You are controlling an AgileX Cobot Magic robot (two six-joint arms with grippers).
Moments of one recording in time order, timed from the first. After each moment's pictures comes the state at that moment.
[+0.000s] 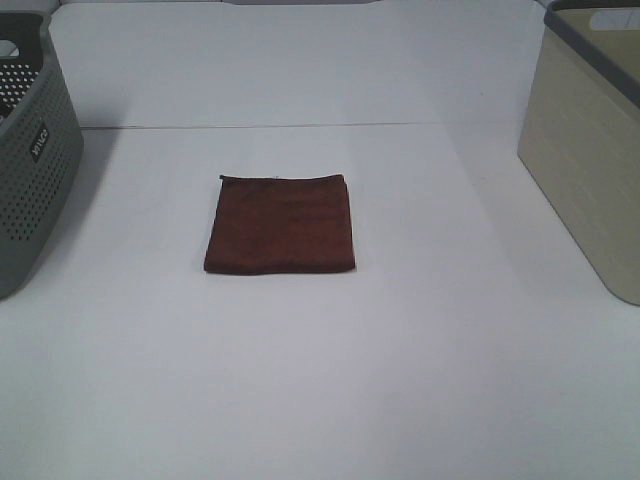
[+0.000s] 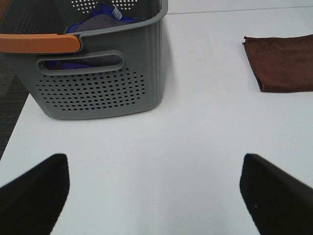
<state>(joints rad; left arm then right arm) 0.02 -0.01 -0.50 0.00 1.05 0.03 -0.02 0.00 -0.46 0.01 1.11 -0.10</state>
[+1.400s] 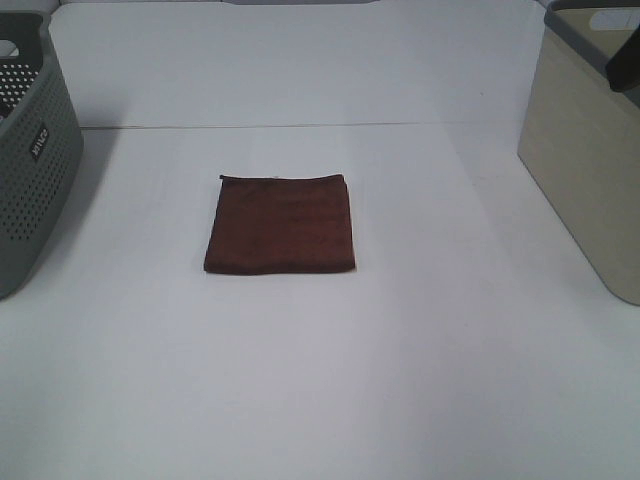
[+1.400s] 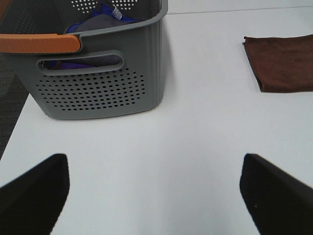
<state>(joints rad) 0.02 -0.01 -0.50 0.00 1.05 0.03 -0.02 1.31 -1.21 0.38 1.06 -0.25</state>
